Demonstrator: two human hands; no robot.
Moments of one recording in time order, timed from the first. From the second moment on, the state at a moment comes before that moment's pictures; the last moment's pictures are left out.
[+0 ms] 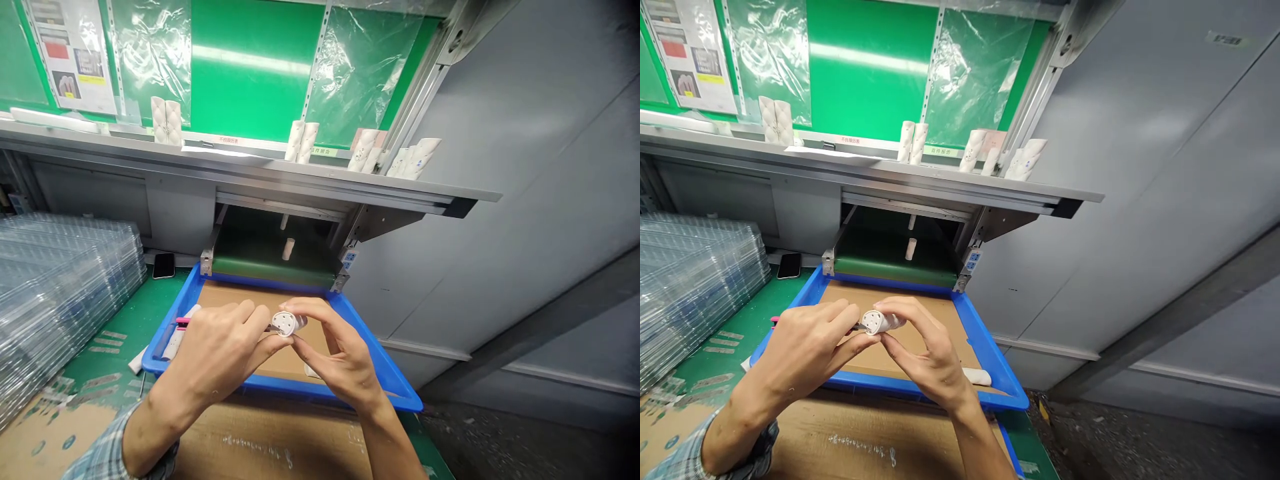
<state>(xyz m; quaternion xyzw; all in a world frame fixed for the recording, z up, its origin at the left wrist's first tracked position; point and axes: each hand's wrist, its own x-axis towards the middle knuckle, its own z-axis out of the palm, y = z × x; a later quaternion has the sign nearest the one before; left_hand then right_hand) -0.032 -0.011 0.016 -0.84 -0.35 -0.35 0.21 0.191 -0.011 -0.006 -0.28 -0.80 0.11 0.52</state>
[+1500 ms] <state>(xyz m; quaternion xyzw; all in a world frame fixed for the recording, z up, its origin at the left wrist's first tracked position) -0.034 -0.003 0.004 -0.87 -0.37 -0.32 0.06 0.185 -0.021 -0.007 -0.30 -0.80 0.07 0.51</state>
